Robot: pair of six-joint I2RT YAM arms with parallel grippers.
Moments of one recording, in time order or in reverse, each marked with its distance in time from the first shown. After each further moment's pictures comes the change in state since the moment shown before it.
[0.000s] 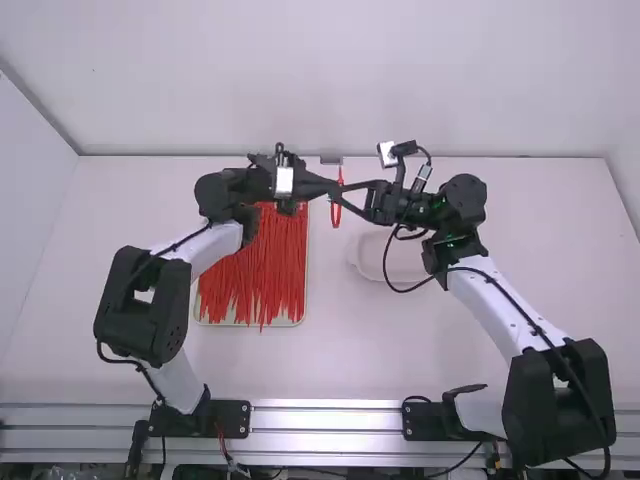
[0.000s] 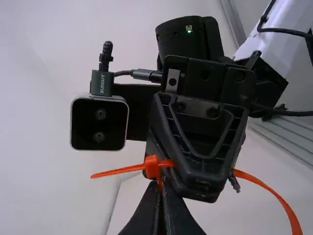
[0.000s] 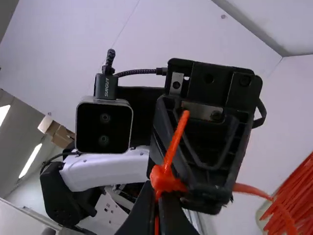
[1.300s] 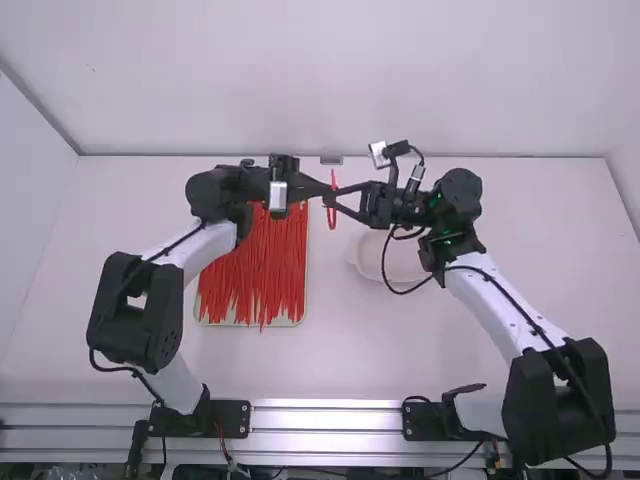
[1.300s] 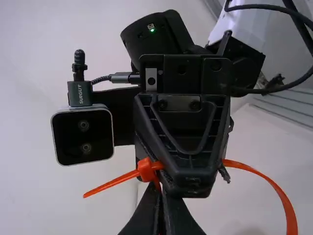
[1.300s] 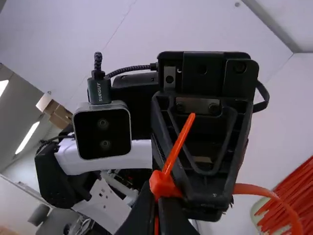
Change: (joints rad) left arm 0.010 -0.039 0.000 -0.010 0.090 0.174; right arm 0.023 0.009 0.039 -0.053 -0.051 -0.095
